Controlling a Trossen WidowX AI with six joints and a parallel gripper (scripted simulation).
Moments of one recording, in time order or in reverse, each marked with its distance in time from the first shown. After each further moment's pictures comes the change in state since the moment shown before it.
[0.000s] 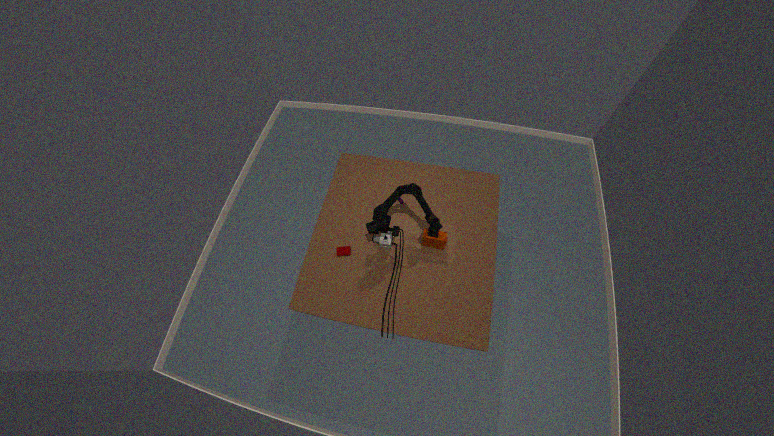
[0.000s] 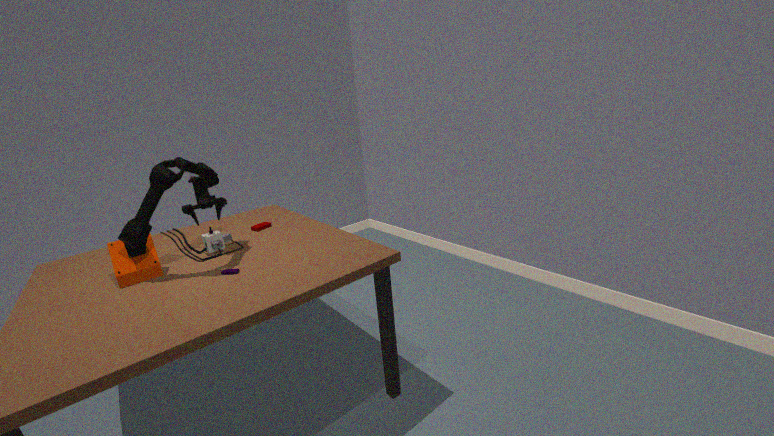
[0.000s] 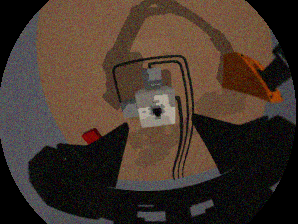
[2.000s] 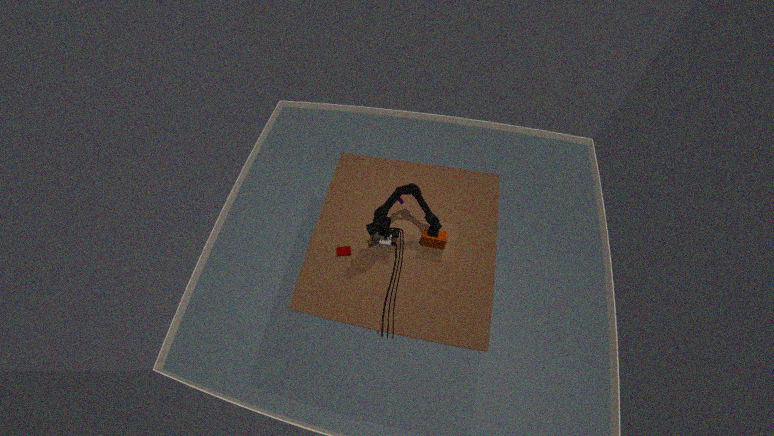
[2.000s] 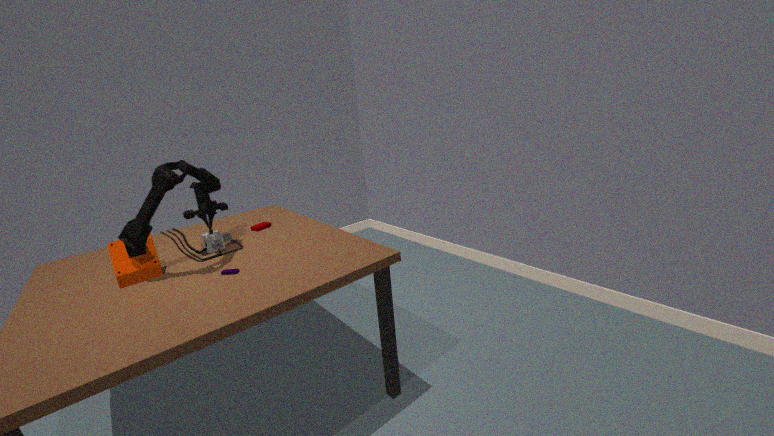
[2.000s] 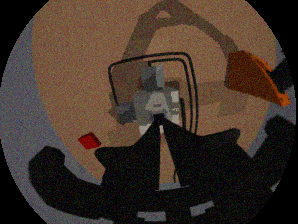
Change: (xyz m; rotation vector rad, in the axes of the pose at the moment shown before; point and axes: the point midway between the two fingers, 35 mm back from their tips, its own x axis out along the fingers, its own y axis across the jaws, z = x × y) arm 0.025 0.000 0.000 0.003 -0.002 -0.001
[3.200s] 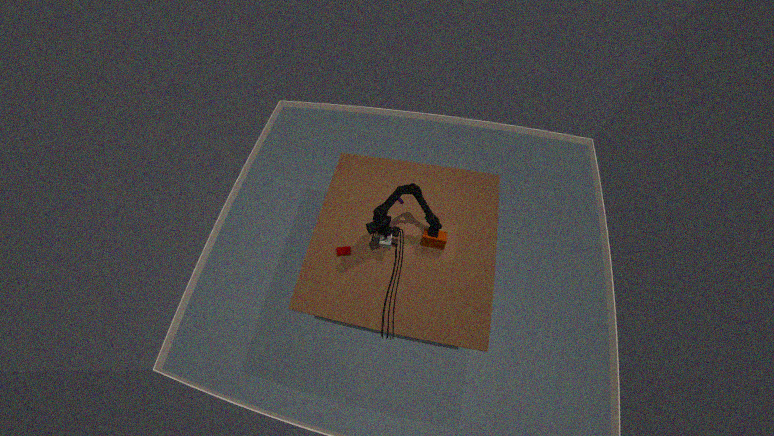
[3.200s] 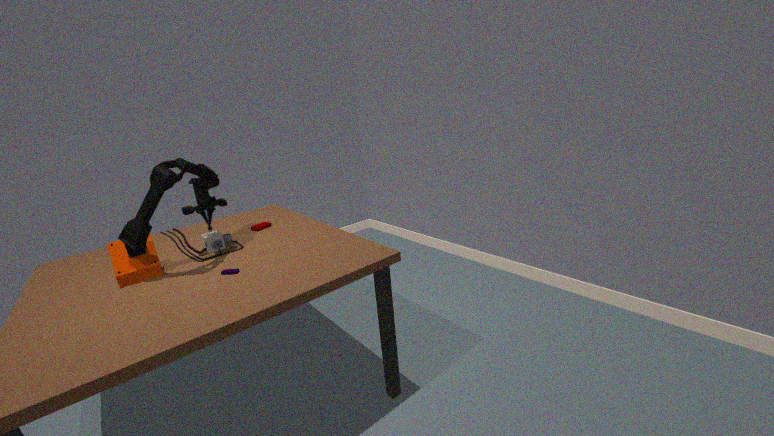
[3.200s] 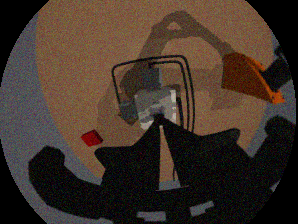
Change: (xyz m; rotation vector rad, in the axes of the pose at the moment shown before) arm -0.019 0.000 0.000 -0.004 -0.005 -0.001
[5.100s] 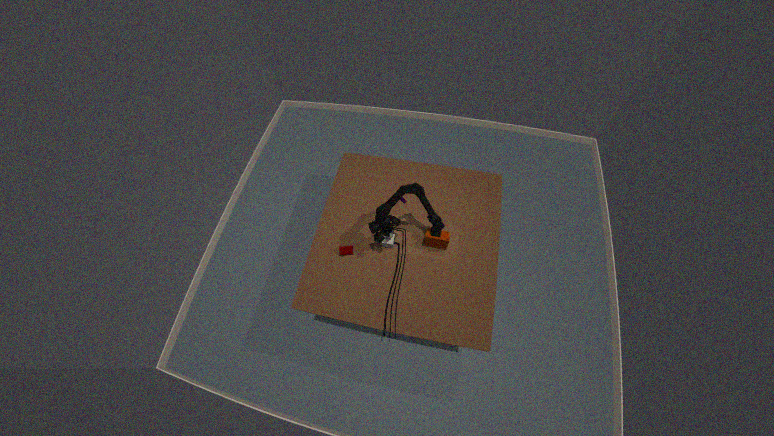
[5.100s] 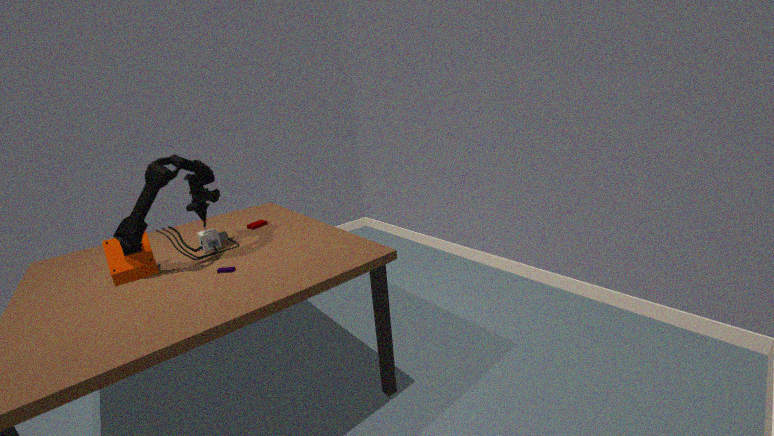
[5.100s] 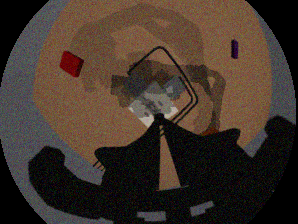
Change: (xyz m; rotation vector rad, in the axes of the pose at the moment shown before) arm -0.008 0.000 0.000 -1.011 0.000 0.000
